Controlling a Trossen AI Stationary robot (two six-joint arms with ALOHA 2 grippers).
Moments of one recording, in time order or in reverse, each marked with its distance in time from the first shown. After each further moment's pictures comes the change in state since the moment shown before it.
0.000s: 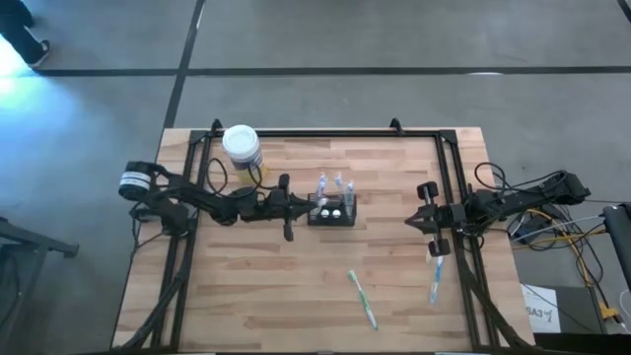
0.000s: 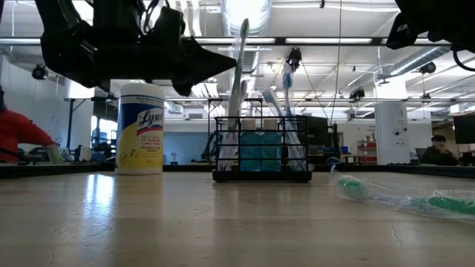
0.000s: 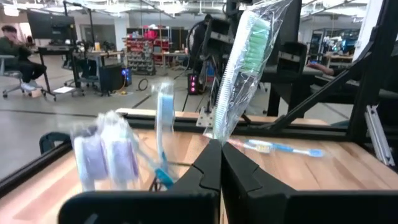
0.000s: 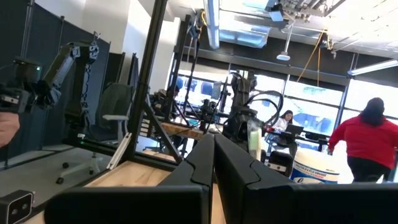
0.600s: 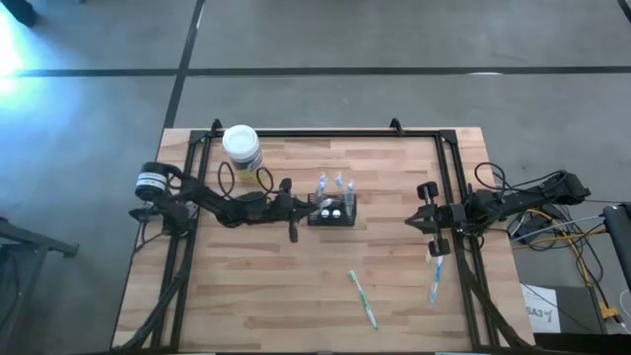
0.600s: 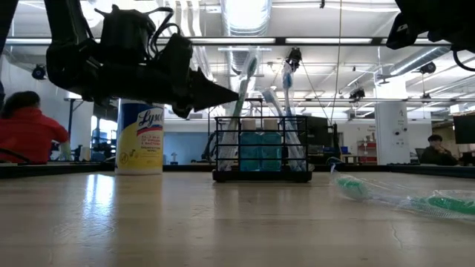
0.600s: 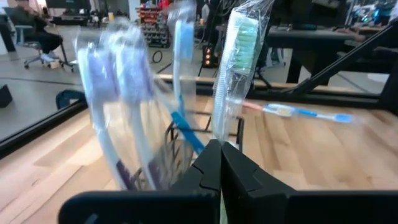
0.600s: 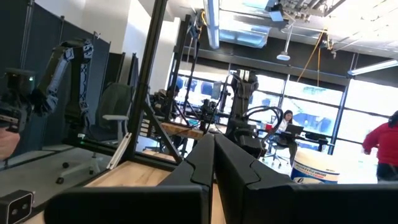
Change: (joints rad) left arm 0.003 0.128 0.000 0.003 -0.062 -0.016; right arm 0.000 0.000 0.000 0.000 0.000 0.000
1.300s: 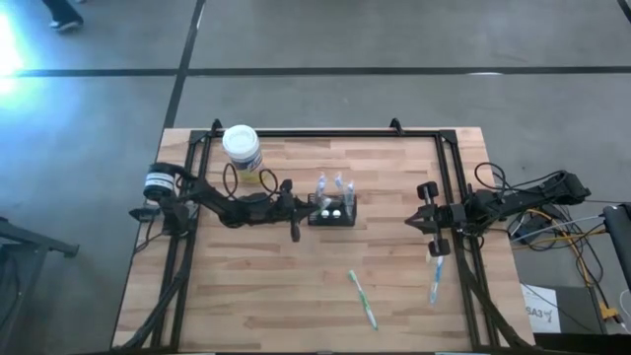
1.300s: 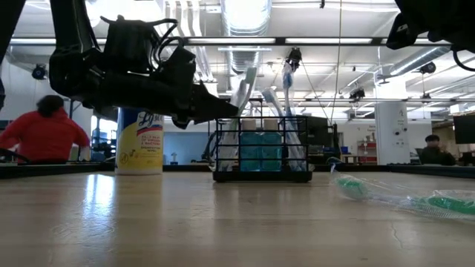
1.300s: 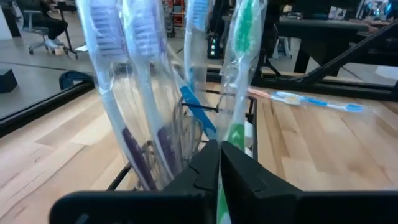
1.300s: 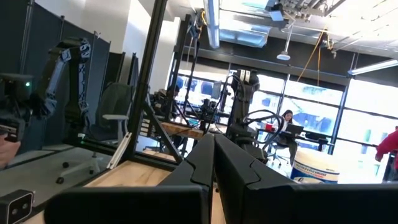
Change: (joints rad) left arm 0.004 0.068 0.000 0.000 -0.009 -0.033; right arm 0.000 0.000 0.000 -0.001 0.000 0.000
